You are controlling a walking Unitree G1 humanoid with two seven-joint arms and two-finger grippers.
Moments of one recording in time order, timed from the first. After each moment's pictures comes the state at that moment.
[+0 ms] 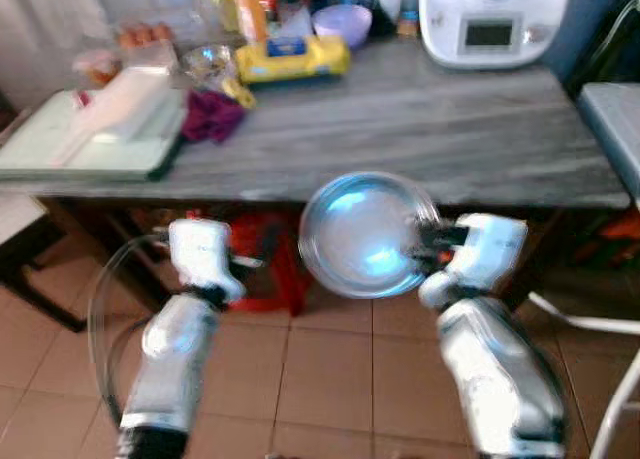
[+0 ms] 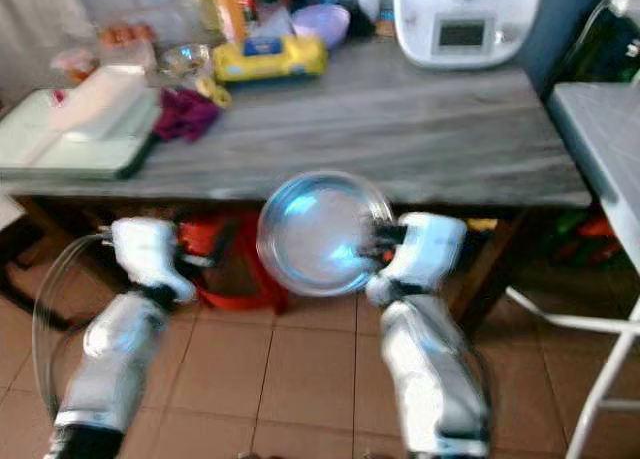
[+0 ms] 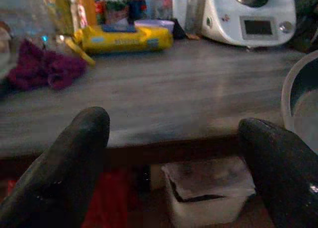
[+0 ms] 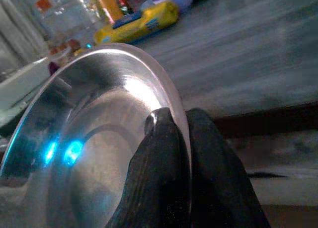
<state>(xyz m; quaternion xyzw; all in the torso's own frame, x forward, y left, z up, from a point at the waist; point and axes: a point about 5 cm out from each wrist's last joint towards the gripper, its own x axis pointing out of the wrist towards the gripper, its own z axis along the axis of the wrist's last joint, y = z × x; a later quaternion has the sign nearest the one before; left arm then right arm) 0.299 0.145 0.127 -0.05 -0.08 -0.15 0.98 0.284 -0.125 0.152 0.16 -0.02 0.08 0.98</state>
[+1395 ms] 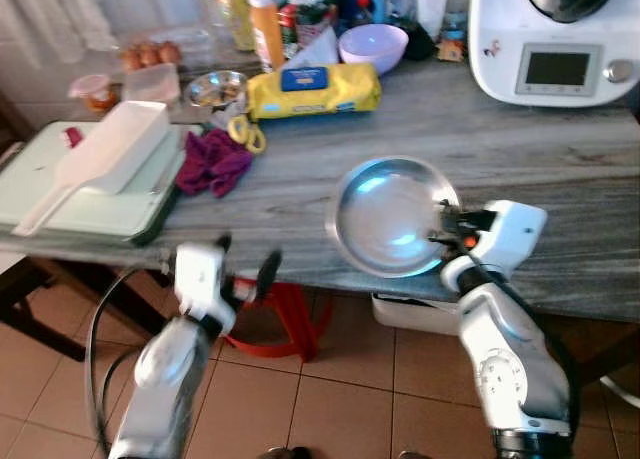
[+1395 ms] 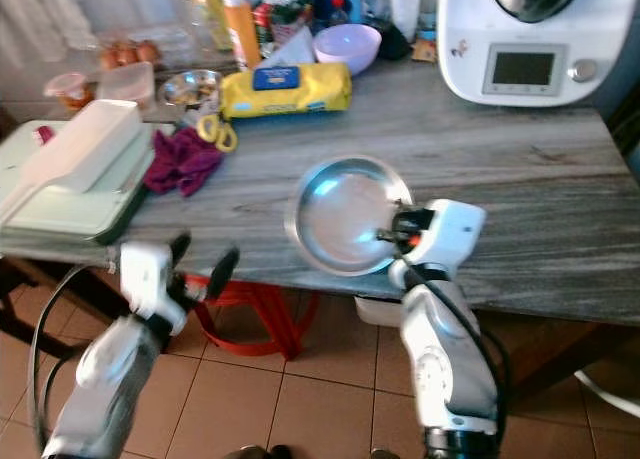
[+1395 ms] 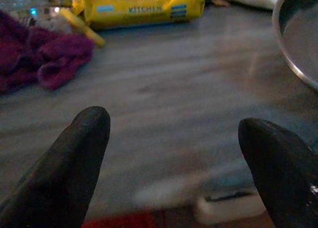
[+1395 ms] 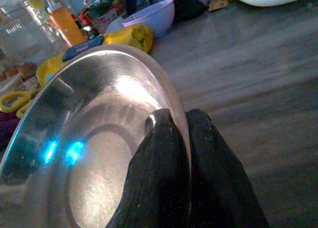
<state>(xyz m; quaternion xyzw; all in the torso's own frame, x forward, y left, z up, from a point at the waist) 0.272 0.156 0.094 -0.02 -0.03 -0.19 0.98 0.300 -0.153 0.157 0.15 -0.04 0.02 0.99</state>
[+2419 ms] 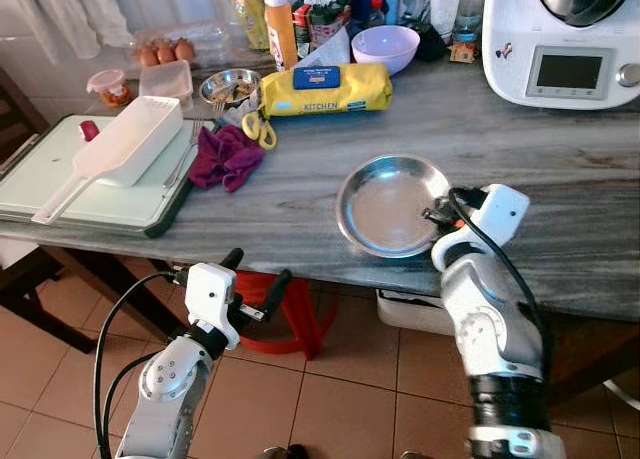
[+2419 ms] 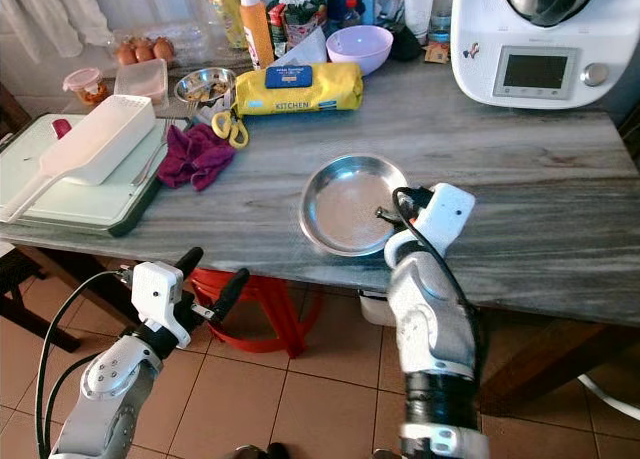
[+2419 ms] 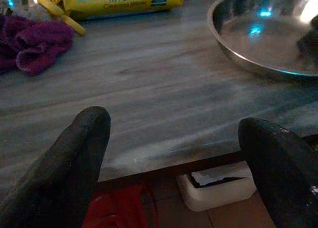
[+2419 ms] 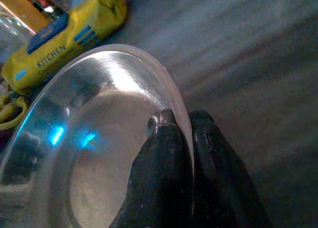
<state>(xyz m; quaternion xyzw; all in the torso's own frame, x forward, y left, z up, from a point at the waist) 0.265 0.144 0.086 -0.01 -0.03 -0.23 0.97 0.338 -0.146 0.149 0.23 0.04 -0.05 0.97</state>
